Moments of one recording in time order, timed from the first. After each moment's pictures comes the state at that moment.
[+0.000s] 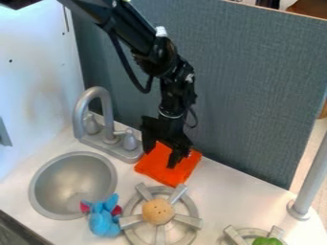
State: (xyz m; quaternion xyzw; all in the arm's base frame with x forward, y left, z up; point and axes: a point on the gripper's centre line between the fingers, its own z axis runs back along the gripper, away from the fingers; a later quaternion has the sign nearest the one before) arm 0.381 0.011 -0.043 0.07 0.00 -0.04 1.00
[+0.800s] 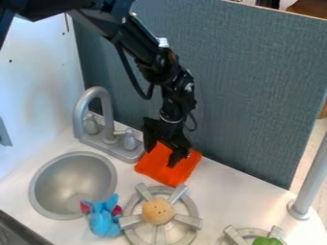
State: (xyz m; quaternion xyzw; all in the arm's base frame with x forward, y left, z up) arm 0.399 0.022 -0.060 0.09 -0.03 -0.04 1.00
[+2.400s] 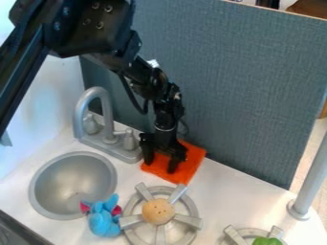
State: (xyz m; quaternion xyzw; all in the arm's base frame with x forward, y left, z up) arm 0.425 0.030 -0.113 0.01 -0.01 0.05 1.00
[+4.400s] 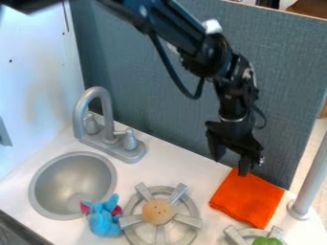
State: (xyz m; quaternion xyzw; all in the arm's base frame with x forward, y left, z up) arm 0.389 -0.137 -0.011 -0.05 -0.08 -0.17 0.98
